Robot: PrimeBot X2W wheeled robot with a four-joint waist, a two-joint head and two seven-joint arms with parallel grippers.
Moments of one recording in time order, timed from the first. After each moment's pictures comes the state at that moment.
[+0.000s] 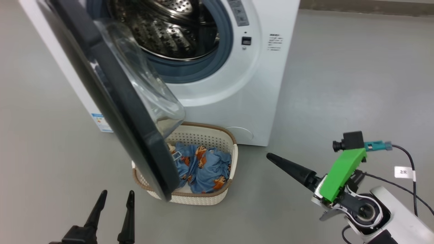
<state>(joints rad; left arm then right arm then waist) -0.03 0.04 -0.02 0.29 -0.14 -0.10 -0.26 -0.38 -0.30 0.49 0.26 1.53 0.12 0.41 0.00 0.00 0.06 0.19</state>
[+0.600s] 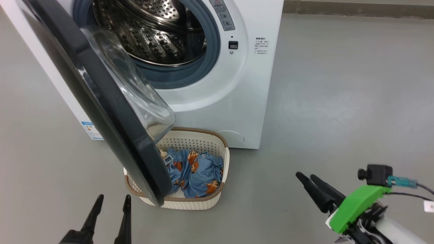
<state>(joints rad) -0.01 0.04 0.01 0.29 -0.12 -0.11 -0.26 -0.31 -0.44 0.67 0.32 1.35 0.12 -0.01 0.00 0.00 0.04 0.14</state>
